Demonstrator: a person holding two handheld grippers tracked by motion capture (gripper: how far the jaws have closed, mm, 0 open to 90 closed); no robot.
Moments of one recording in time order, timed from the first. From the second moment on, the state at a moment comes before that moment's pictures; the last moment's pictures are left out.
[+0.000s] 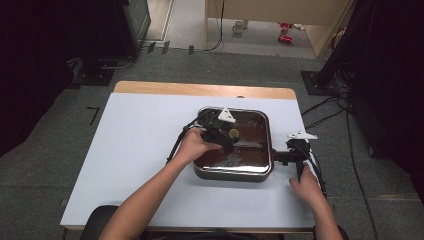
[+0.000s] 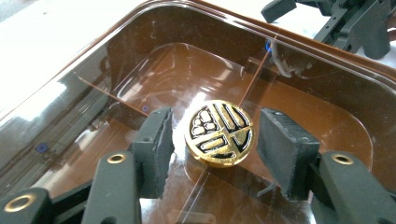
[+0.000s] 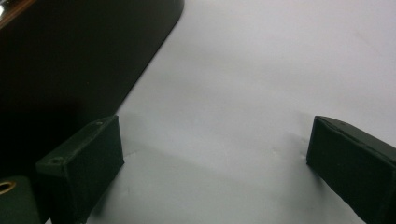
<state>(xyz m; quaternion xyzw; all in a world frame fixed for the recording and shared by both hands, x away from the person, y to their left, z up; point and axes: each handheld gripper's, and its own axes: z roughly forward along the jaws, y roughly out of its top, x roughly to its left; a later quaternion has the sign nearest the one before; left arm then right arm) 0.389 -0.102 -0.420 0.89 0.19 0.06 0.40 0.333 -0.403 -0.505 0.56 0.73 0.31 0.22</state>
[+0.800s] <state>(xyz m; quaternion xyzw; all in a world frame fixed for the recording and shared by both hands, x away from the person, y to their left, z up) 0.376 -0.045 -0.401 0.86 0.27 0.07 0.44 0.333 -0.404 -0.505 0.56 0.73 0.31 0.22</state>
